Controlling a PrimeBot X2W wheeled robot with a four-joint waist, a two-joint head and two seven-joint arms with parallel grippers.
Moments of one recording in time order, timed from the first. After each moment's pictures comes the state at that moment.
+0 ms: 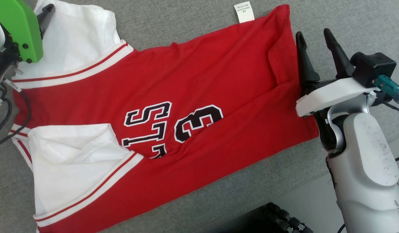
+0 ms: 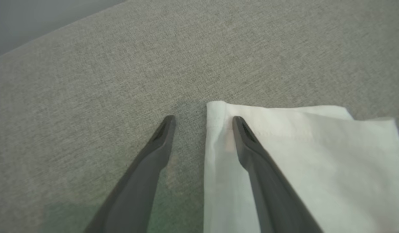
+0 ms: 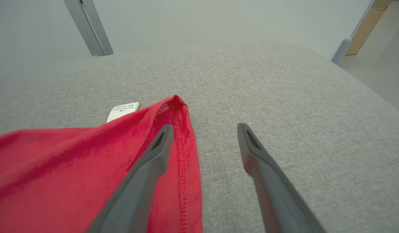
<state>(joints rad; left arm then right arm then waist) -1.01 0.49 -0.33 0.38 -0.59 -0.12 0.78 -0.53 -0.05 0.01 0.22 0.19 0.13 -0.07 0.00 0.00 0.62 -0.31</state>
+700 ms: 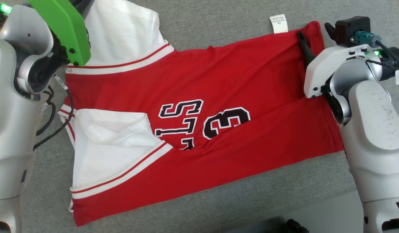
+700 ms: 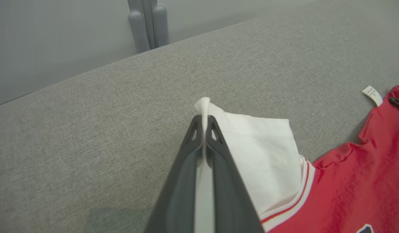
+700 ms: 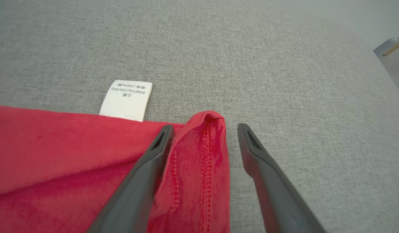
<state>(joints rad) -0.99 0.40 -0.39 0.30 -0.67 -0.13 0.63 -0.74 -0.14 0.05 0.46 0.02 0.13 0.21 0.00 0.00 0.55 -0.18</state>
